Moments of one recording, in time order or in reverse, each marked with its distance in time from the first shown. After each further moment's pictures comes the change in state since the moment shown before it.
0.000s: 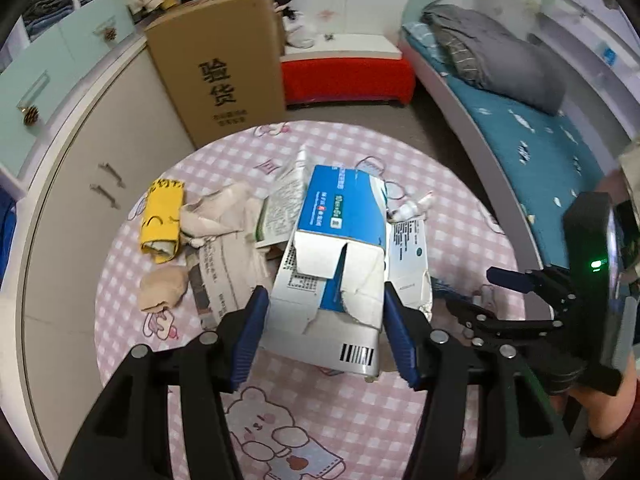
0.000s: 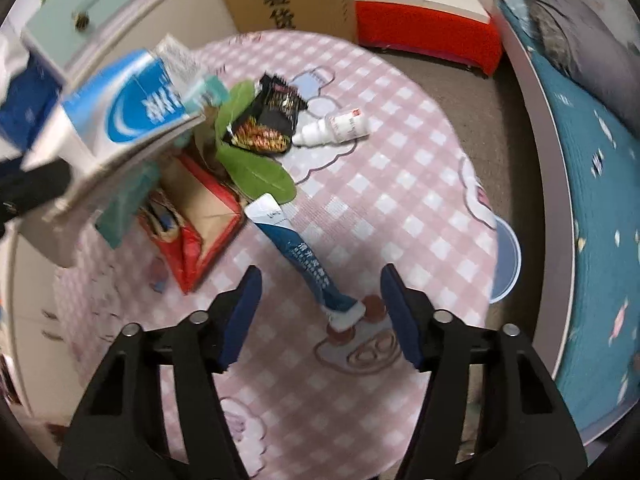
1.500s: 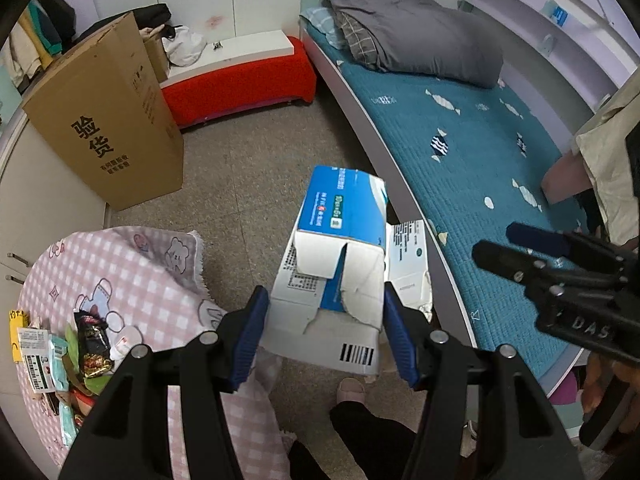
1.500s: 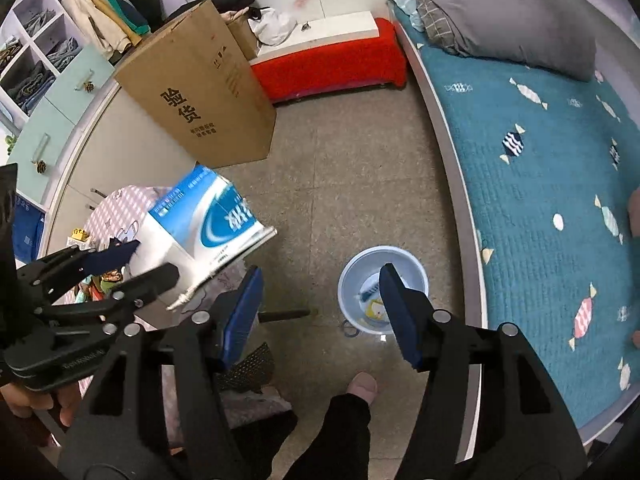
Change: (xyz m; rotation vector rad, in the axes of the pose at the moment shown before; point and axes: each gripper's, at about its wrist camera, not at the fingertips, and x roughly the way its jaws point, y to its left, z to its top) left arm 0.058 -0.319 0.129 0.156 0.038 -0.157; right arm -0.126 -0.331 0.017 0.283 -0.159 0.027
